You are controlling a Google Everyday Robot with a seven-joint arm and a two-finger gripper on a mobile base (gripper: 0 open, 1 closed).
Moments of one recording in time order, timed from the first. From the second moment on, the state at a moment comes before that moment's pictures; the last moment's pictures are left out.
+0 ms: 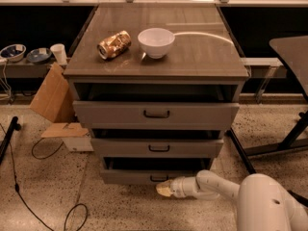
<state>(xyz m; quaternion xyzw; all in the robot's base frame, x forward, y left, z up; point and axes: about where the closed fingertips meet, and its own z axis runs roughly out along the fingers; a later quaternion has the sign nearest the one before) 0.559 -0.043 0.191 -0.36 0.80 0.38 0.29</state>
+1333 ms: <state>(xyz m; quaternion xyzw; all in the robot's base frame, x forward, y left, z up) 0.625 -0.024 0.229 -0.26 0.76 0.43 0.42</state>
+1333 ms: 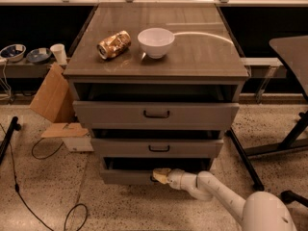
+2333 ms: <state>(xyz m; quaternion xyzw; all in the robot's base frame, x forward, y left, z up) 0.643 -0.003 0.254 -0.33 0.72 0.39 0.47</state>
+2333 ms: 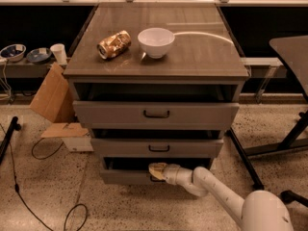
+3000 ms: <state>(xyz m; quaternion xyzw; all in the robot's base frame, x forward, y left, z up) 0.651 0.015 0.262 -0.37 0.70 0.35 0.50</state>
